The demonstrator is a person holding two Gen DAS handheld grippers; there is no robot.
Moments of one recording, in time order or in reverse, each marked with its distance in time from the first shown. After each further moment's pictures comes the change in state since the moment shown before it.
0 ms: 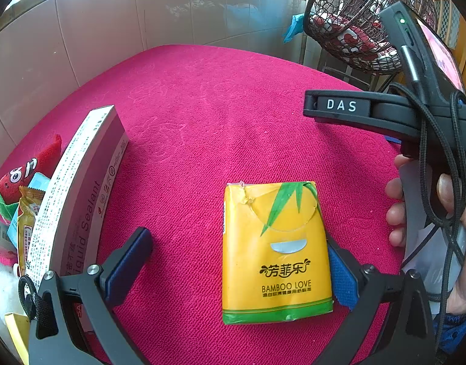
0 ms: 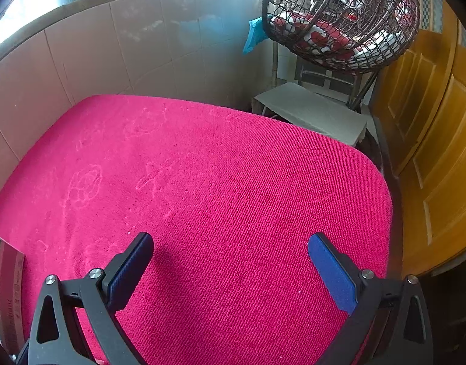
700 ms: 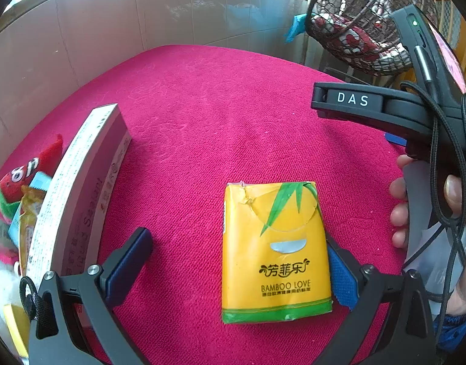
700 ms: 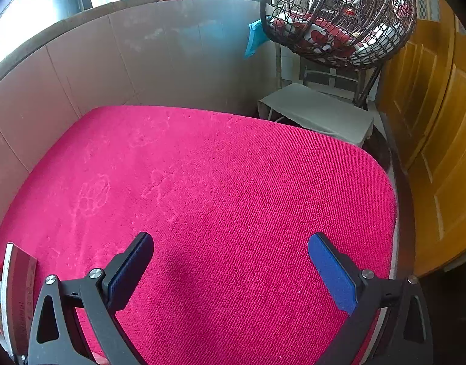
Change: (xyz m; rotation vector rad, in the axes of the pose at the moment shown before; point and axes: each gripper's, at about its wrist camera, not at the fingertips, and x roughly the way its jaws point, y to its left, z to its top) left arm -0.003 0.000 -0.001 -0.018 0.006 0.017; right arm -0.003 -0.003 0.002 0.010 -0.014 0.023
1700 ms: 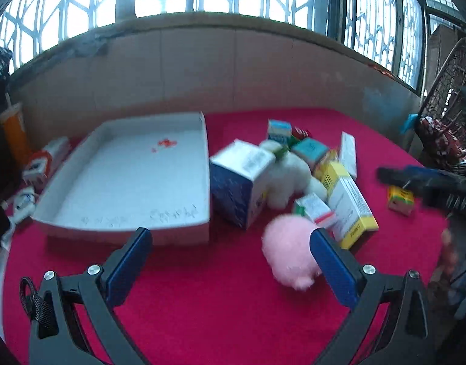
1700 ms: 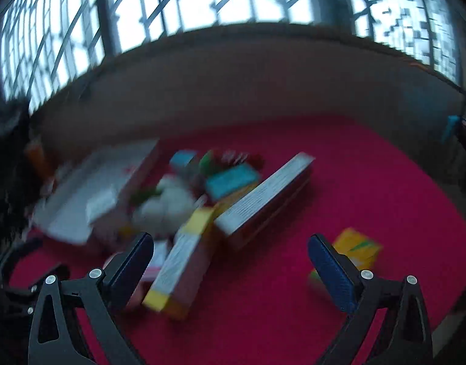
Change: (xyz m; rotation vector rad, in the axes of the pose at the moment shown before) left arm -0.225 0.156 -0.200 -0.448 -0.278 0.386; right arm -0.171 0.119 -0.157 -0.775 -0.026 0.711
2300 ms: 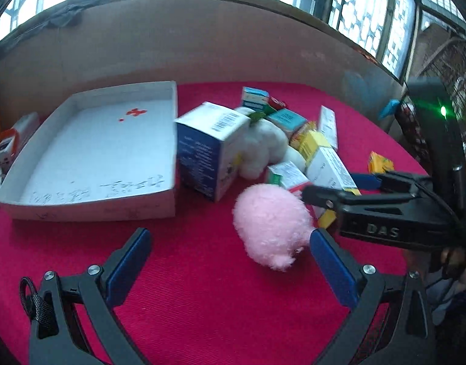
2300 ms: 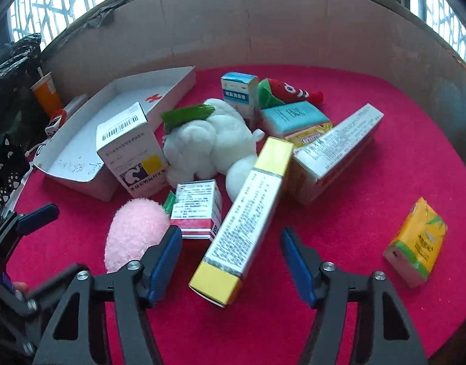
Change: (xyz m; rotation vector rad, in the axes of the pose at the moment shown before) left arm 0.011 -0.011 -0.007 0.010 0.126 -0.113; right arm 0.063 0.044 -0.019 -0.113 0.170 -0.003
